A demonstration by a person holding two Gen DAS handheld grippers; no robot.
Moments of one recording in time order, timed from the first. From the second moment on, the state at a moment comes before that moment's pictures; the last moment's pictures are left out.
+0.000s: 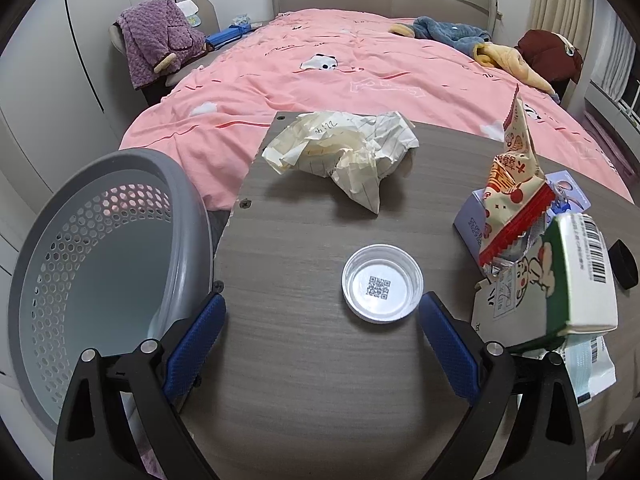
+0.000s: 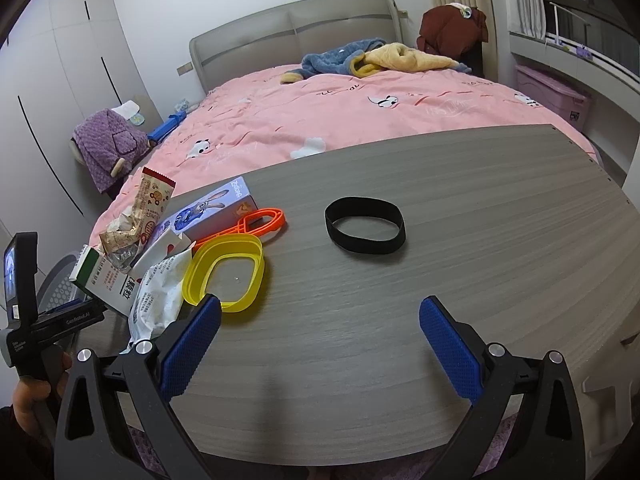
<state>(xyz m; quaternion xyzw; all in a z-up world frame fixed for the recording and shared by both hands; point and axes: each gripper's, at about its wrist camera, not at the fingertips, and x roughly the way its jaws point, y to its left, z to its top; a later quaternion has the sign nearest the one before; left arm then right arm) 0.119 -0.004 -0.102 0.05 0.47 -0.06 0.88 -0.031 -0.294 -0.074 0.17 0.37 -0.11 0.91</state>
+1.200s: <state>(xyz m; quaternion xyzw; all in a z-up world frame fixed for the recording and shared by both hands) 0.082 0.007 -0.051 0.05 0.42 -0.06 0.90 0.001 -0.331 -0.086 0.14 0.40 -0.15 0.89</state>
